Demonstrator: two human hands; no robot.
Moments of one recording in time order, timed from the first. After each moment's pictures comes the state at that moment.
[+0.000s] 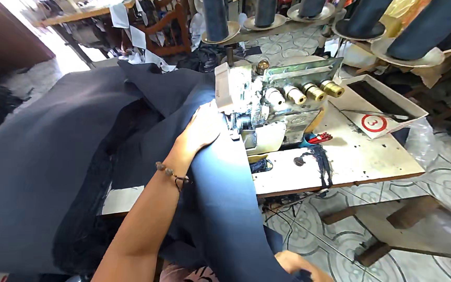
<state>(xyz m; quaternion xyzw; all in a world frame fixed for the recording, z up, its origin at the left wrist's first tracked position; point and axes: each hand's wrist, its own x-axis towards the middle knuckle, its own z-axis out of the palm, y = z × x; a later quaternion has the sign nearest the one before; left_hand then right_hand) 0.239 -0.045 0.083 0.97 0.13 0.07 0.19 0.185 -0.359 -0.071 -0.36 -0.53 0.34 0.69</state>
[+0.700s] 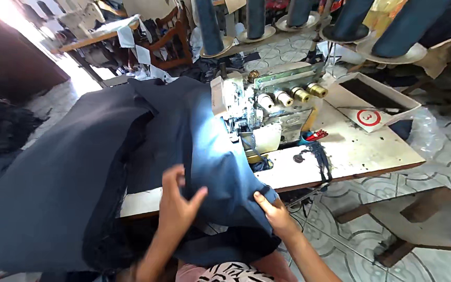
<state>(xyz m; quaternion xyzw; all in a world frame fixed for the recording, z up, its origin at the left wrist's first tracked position) 0.078 -0.057 0.004 0.90 0.20 0.26 0.29 0.197 -0.271 -0.057 -0.53 -0.16 0.23 0.80</state>
